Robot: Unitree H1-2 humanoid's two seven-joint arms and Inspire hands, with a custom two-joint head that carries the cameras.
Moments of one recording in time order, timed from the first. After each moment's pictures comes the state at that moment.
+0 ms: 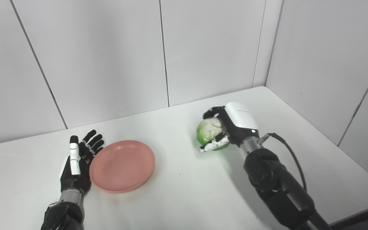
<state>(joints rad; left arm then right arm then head) -0.64 0.03 0.13 0.84 -0.26 -0.23 -0.25 -0.45 -0.33 0.18 -0.01 -0.71 0.26 -0.02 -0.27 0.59</state>
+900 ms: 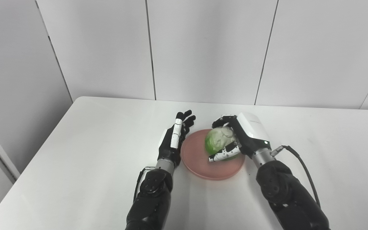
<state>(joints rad) -0.60 -0.08 0.08 0.77 -0.15 -0.25 -0.08 -0.62 -0.15 0.38 0.36 -0.68 0.04 -0.03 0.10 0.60</state>
